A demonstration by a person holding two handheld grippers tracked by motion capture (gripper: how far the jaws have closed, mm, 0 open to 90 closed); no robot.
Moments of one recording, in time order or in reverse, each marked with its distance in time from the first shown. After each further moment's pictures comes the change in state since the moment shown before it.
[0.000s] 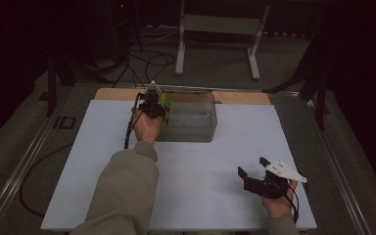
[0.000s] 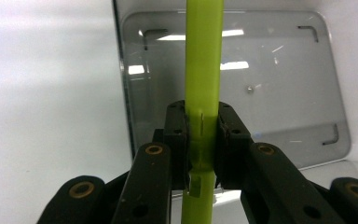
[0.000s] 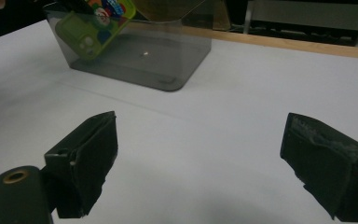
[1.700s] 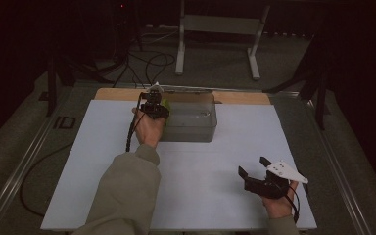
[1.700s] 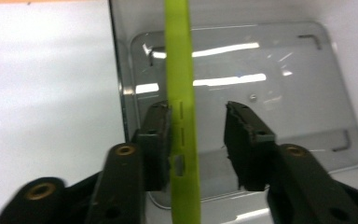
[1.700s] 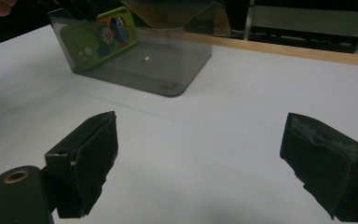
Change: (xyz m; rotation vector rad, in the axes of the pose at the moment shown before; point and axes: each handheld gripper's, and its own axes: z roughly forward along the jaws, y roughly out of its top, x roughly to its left) left arm -0.011 -0.007 -0.011 -0.089 0.041 0.070; right arm 0.000 0.001 -0.002 -0.018 0.005 -0.009
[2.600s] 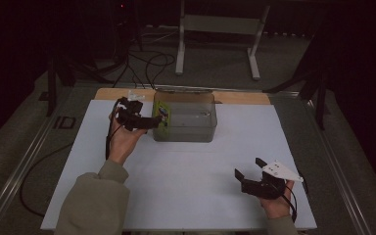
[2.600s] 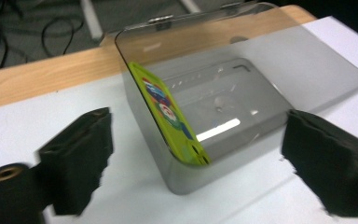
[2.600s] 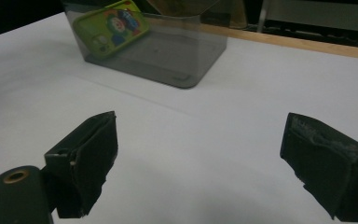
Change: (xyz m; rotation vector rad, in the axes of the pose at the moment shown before) left arm 0.037 -0.068 -0.074 -0.348 -0.146 0.288; right arm 0.005 -0.003 0.006 0.032 0.054 -0.026
